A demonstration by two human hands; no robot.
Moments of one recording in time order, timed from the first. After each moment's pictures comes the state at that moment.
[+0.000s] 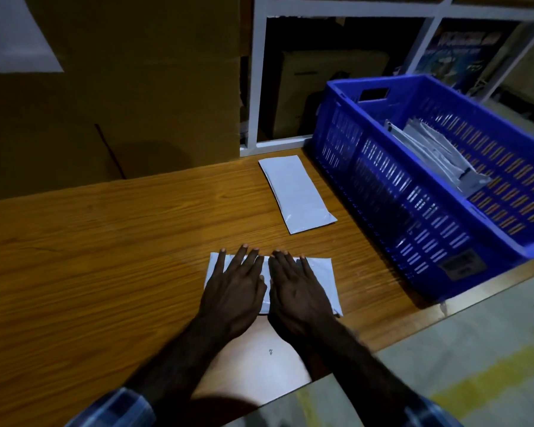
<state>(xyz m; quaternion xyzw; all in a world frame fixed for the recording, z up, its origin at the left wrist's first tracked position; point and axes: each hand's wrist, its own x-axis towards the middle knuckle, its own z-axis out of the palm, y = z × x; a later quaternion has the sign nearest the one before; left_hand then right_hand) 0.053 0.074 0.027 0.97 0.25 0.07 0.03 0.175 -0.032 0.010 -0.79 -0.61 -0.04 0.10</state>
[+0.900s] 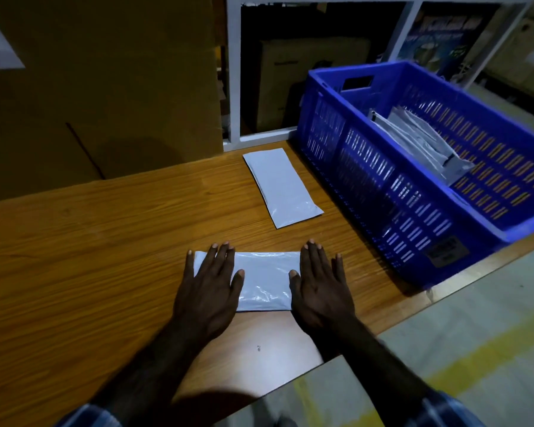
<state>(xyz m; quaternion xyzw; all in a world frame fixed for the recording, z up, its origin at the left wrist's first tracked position) 0.039 0.076 0.028 0.95 0.31 0.05 0.08 0.201 -0.073 0.017 -0.89 -0.45 0.01 0.08</state>
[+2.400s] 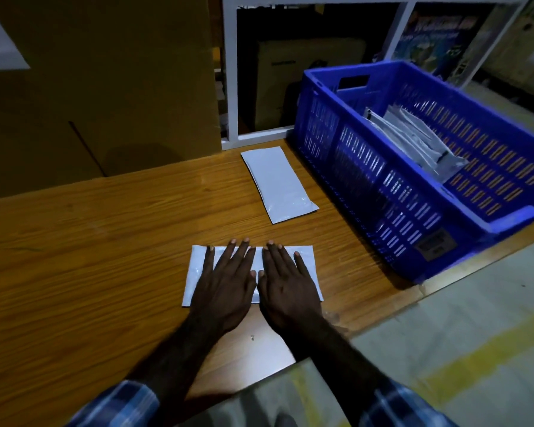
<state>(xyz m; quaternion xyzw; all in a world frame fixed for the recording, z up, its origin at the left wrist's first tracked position) 0.055 0.056 0.024 0.96 0.26 0.03 0.09 0.167 -0.054 0.014 -0.84 -0.54 0.00 0.11</state>
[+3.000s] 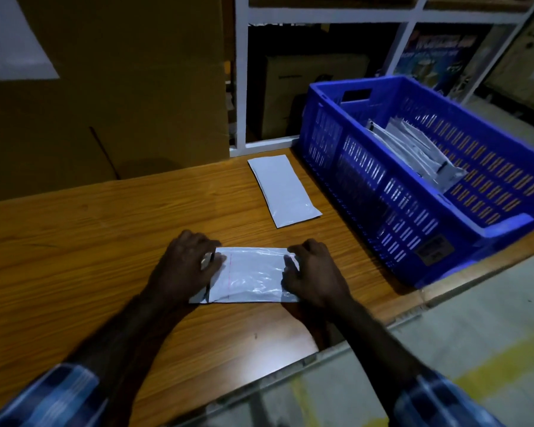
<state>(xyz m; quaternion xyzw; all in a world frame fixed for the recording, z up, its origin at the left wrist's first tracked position) 0.015 0.125 0.057 0.94 0.24 0.21 0.14 0.210 -0.063 0.067 -0.85 -0.49 0.06 0.18</state>
